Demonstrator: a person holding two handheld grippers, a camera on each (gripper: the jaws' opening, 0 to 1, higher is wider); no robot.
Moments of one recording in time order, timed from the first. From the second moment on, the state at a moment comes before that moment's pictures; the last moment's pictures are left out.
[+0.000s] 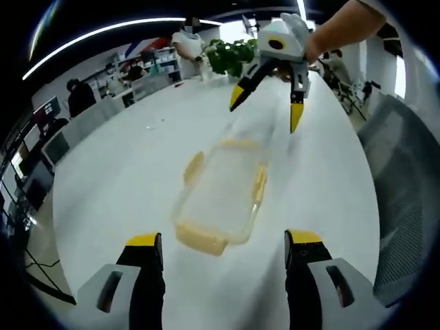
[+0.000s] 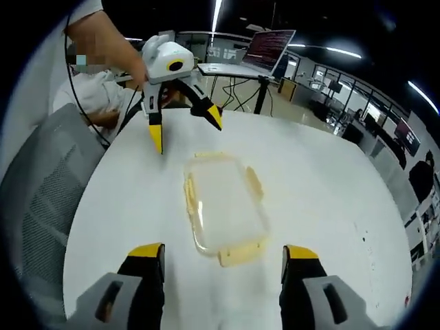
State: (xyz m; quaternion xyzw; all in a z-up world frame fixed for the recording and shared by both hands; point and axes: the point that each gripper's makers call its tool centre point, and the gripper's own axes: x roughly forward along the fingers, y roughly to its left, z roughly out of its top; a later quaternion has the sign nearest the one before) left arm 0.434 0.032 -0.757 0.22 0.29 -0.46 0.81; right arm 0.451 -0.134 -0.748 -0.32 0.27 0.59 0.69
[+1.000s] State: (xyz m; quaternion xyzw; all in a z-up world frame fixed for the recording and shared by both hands) left arm 0.460 0.036 -0.776 0.28 0.30 -0.49 0.76; right arm 0.477 -0.132 -0.774 -0.39 0.30 0.62 0.61
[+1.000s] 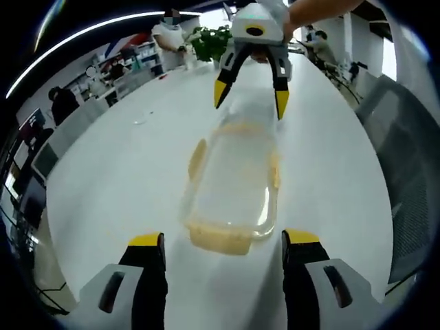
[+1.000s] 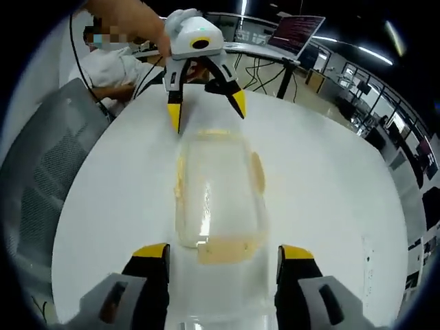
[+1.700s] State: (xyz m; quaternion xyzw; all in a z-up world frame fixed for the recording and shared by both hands) left arm 0.467 0.034 -0.793 0.32 0.32 -0.52 0.73; right arm 0.483 -0.127 -0.793 -0.41 0.33 0.62 0.58
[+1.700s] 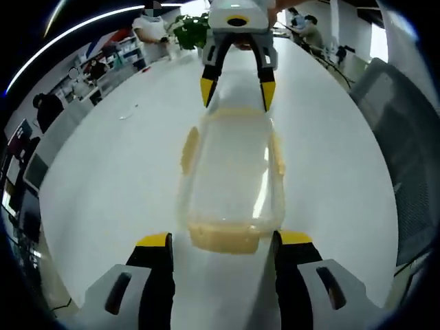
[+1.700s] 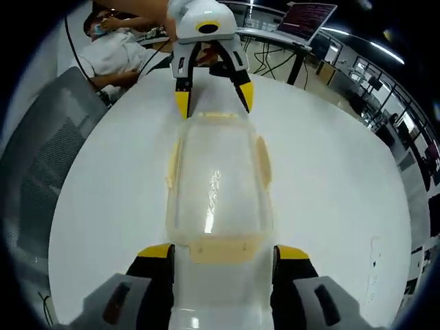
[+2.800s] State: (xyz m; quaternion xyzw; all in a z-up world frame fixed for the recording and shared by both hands) left arm 0.458 0.030 -0.796 0.32 0.33 -0.58 0.67; right arm 0.476 -0.130 -0.804 -0.41 0.35 0.64 0.55
